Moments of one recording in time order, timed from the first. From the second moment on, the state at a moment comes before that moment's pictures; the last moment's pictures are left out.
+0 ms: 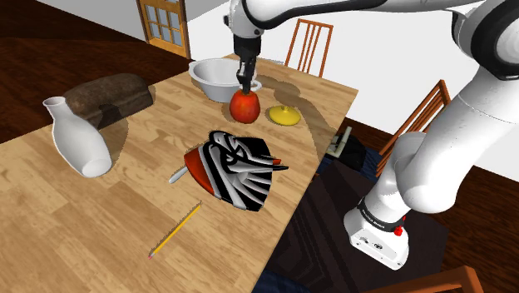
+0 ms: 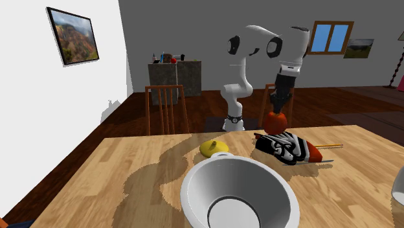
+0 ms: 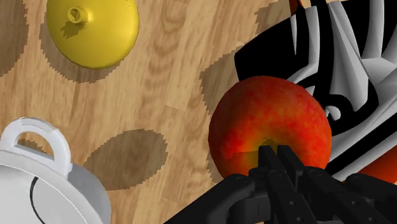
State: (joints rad) arm 0.37 -0.08 -0.06 -1.88 -0.10 1.79 -0.21
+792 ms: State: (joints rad) arm 0.51 0.09 0.07 -1.70 -0.09 1.75 0.06
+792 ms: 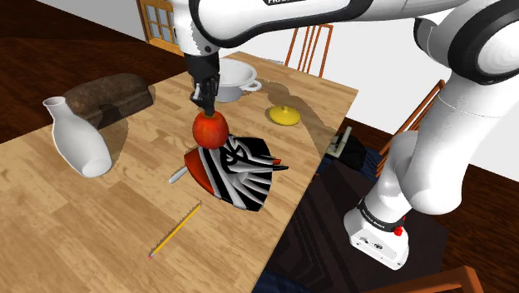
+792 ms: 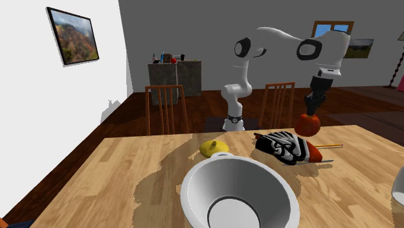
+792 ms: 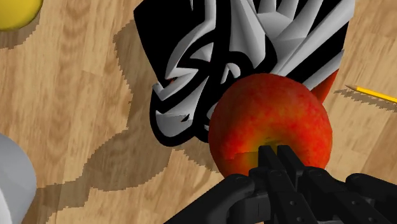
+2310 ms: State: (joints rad) arm 0.74 0.57 0.17 -1.13 -0.16 1.63 0.36
